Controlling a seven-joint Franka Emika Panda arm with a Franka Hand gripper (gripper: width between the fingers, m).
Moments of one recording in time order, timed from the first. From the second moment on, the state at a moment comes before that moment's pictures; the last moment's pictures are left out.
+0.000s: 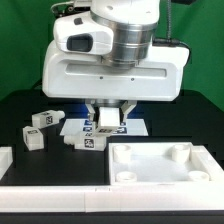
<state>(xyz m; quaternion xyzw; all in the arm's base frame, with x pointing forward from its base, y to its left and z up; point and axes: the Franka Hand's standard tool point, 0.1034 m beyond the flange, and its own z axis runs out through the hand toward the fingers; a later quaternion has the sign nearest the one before) 0.601 -0.025 0.109 0.99 0.07 -0.13 0.05</state>
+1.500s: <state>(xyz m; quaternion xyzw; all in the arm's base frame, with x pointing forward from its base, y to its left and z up) 0.615 0.077 0.118 0.97 -0.02 0.25 -0.02</state>
